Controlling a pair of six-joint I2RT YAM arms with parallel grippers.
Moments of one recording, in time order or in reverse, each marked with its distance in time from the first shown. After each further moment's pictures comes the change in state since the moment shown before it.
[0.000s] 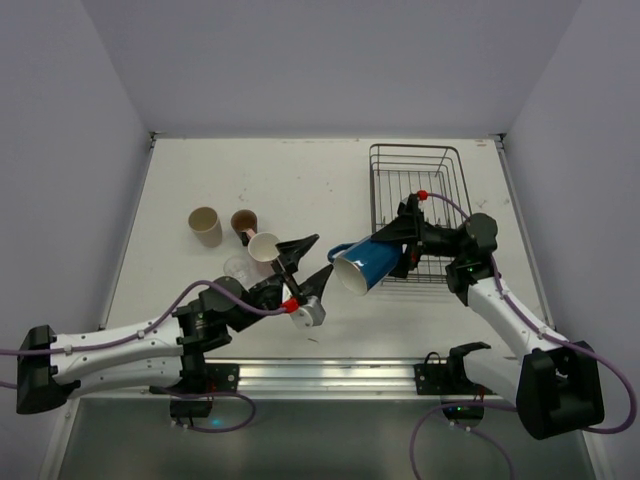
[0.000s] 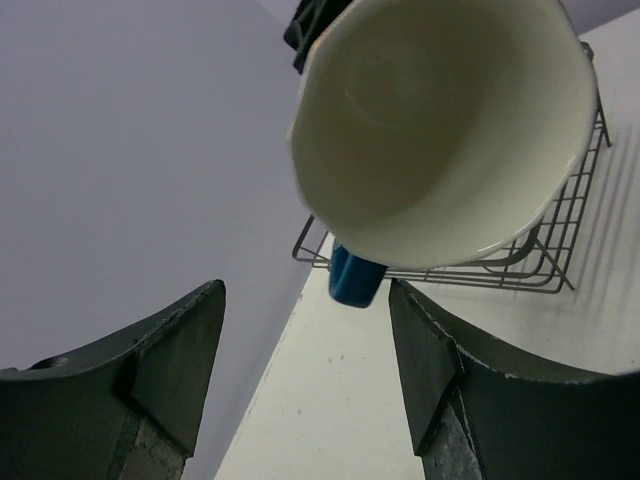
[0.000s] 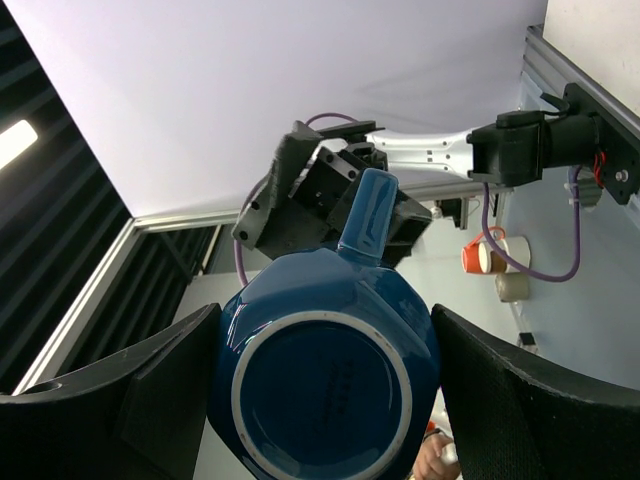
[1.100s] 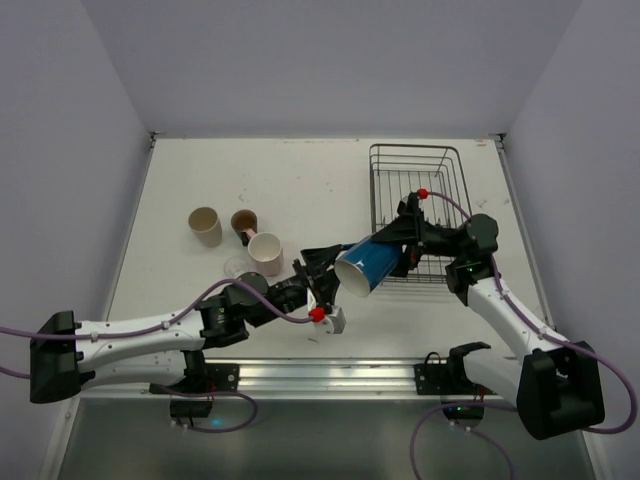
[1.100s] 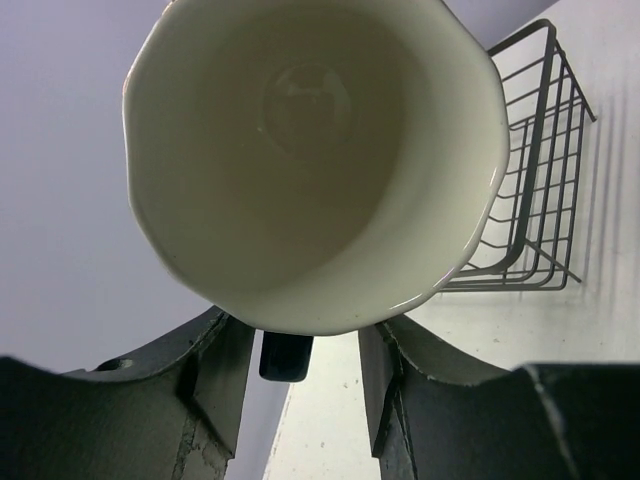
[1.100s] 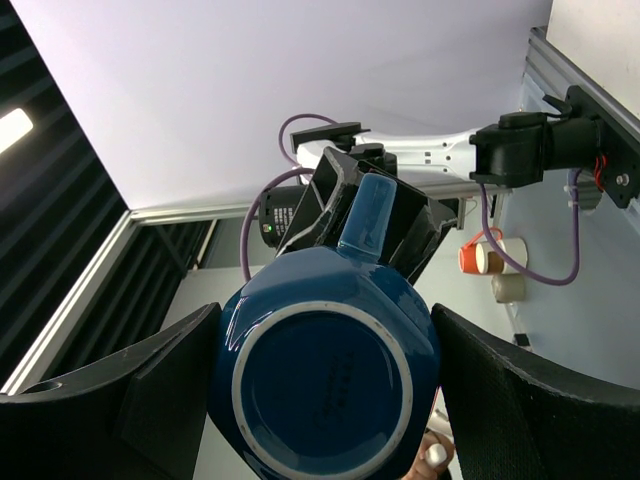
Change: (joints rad) left arm 0.000 0.175 0.034 0.059 0.095 0.126; right arm 0.008 -0.002 0.002 0.028 0.000 0.002
